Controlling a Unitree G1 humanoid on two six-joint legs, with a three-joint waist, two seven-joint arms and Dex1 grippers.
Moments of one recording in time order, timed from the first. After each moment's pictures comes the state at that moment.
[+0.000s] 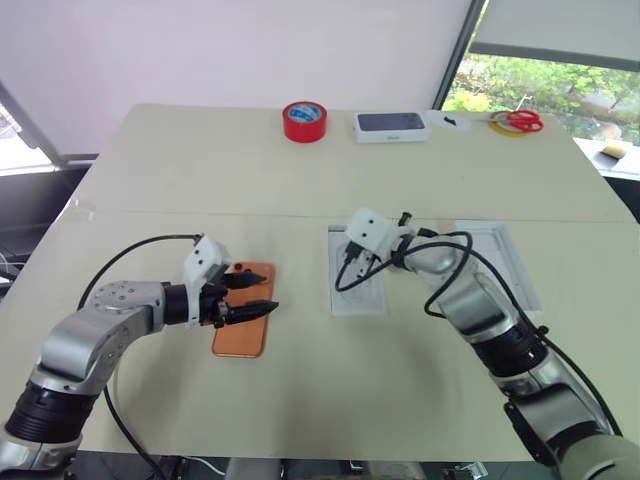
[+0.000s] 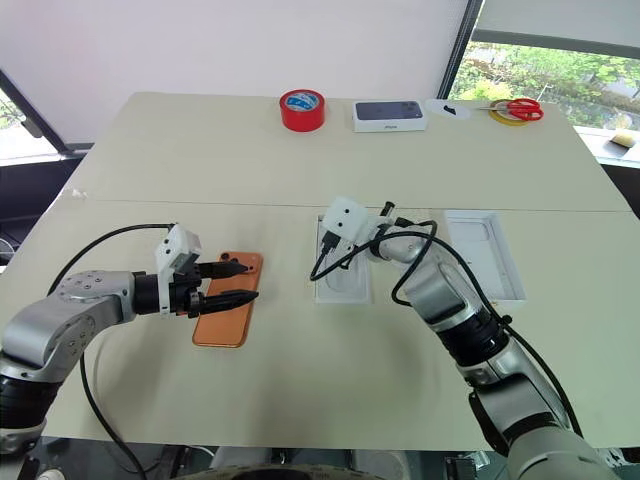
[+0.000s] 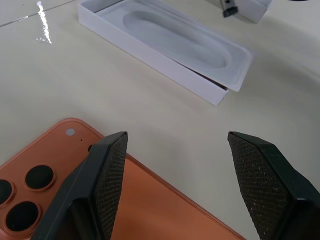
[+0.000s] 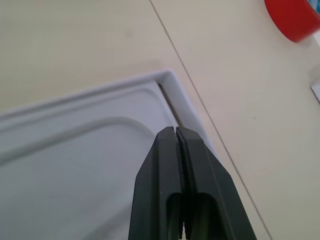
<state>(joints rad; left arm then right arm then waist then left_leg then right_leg) -0.20 0.79 -0.01 -0.30 -0.63 0.68 -0.91 -0.60 -0.48 0.41 -0.17 -0.21 0.67 0.62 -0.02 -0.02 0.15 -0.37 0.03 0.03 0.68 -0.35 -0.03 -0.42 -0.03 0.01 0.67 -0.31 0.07</state>
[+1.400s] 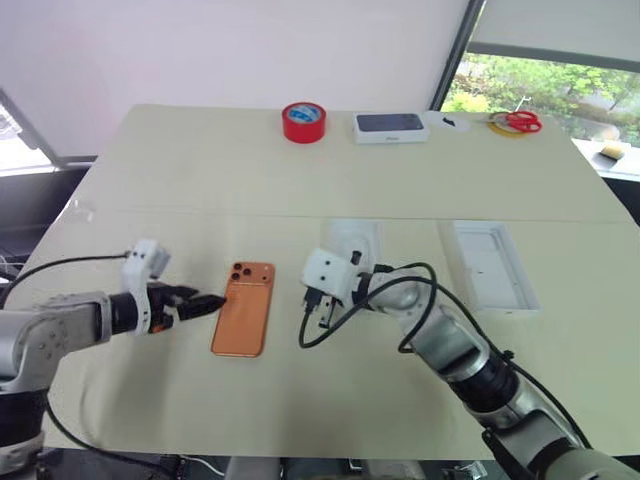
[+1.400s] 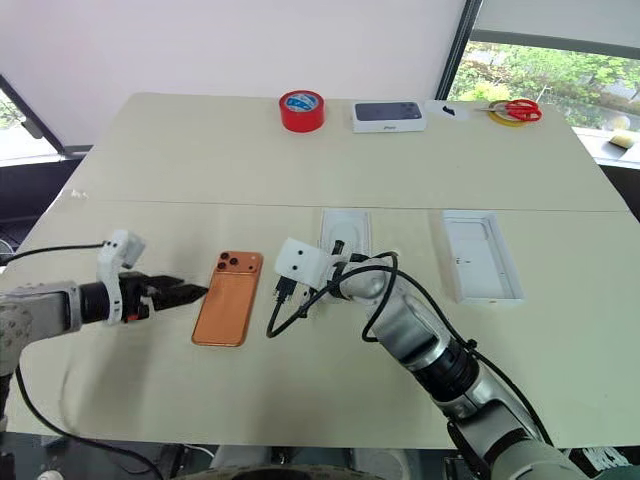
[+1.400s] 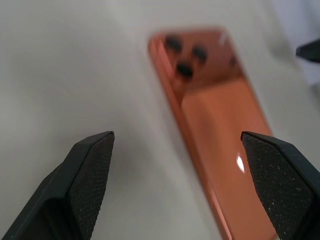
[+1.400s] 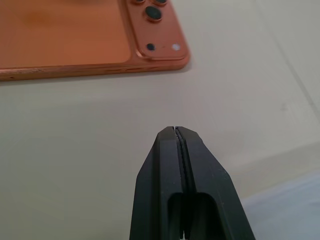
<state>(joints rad) -0.17 0.83 0.31 -0.25 -0.84 1.31 -0.62 -0.55 -0.34 0.57 -0.29 -0.18 0.79 0.71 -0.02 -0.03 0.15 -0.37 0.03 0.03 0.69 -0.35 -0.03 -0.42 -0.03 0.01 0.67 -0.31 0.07</state>
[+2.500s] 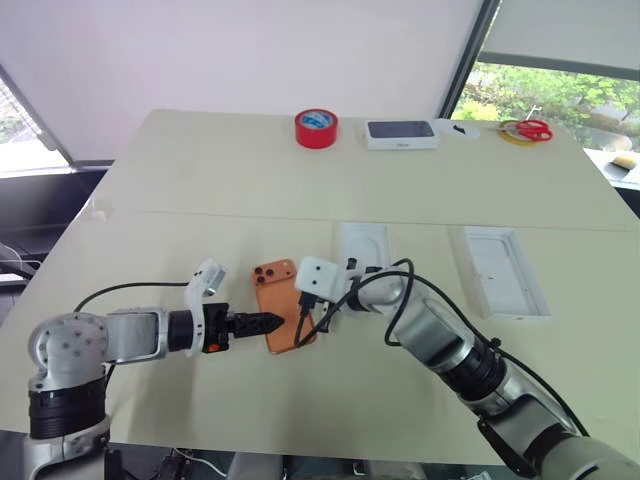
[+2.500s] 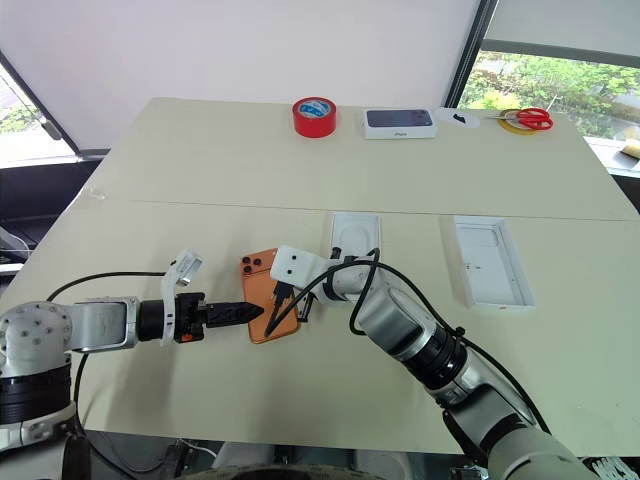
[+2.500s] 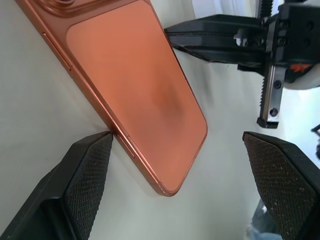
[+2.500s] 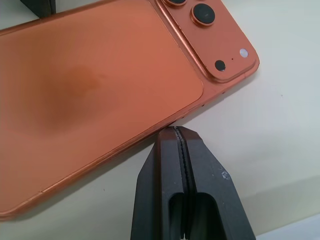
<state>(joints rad) -0.26 0.53 0.35 -0.22 -1.28 1.61 -0.22 -0.59 -0.34 0.63 -0.23 -0.19 0.87 0.76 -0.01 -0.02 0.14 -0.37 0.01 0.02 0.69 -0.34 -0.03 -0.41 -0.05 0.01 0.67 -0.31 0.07</state>
